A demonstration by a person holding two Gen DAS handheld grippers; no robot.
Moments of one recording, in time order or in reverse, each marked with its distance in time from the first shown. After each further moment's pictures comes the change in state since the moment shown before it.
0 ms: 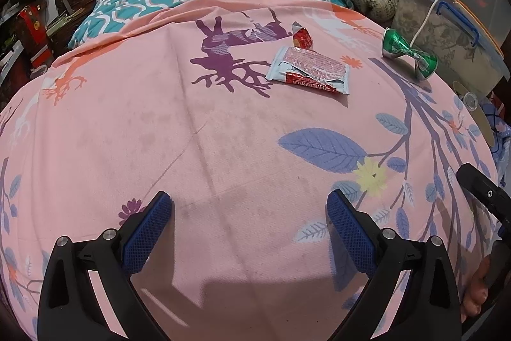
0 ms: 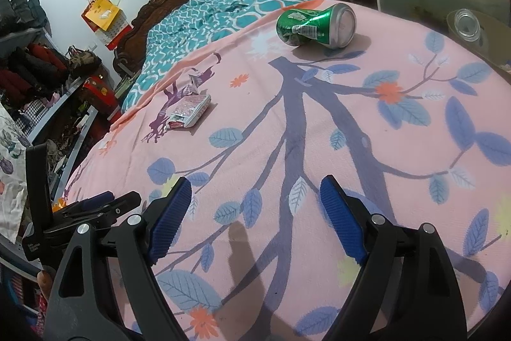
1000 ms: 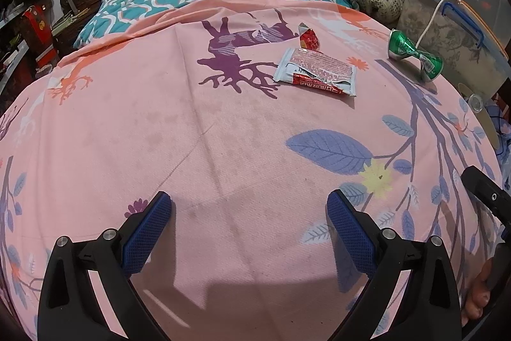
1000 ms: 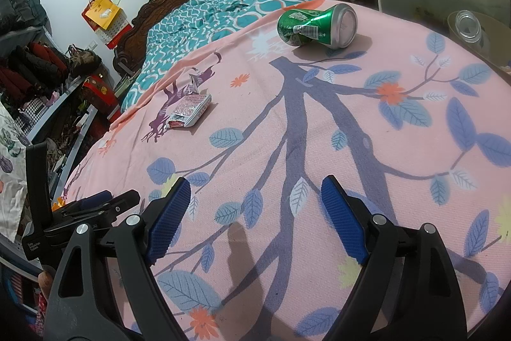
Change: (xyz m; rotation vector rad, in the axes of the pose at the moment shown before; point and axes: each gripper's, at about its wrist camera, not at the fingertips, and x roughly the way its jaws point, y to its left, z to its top) left arm 0.000 0.003 0.001 -0.004 -0.003 0.023; right arm 0.000 0.000 -0.001 -0.001 -0.001 -0.002
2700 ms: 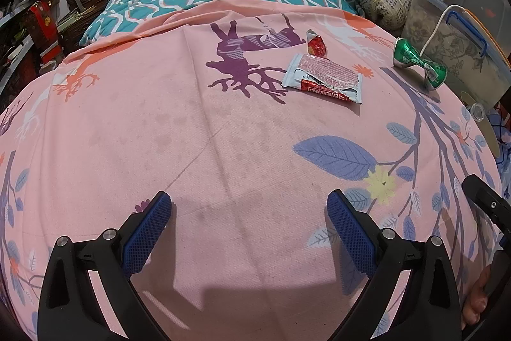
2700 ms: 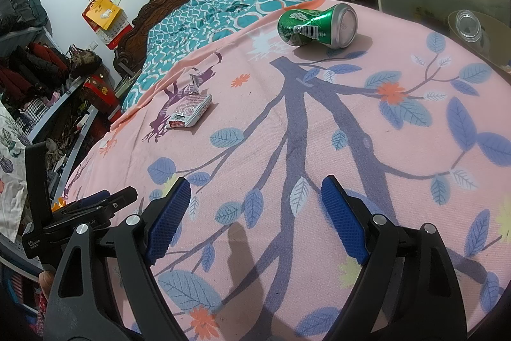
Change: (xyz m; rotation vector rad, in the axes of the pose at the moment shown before) left arm -0.002 0.003 0.002 -0.026 -0.012 0.009; right arm 0.000 0.000 -0.001 0.000 -0.002 -0.001
